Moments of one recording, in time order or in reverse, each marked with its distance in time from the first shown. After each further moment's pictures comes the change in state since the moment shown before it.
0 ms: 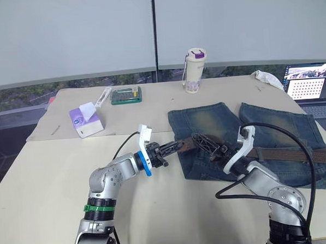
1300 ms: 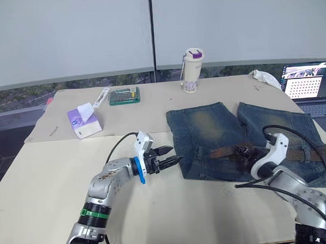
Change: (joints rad) left arm 0.058 0.125 -0.169 0.044 0.243 -0.356 -0.174; right arm 0.043 -0.120 -0.124 0.122 0.038 0.015 -0.260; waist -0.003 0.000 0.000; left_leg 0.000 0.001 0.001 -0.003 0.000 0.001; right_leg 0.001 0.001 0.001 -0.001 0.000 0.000
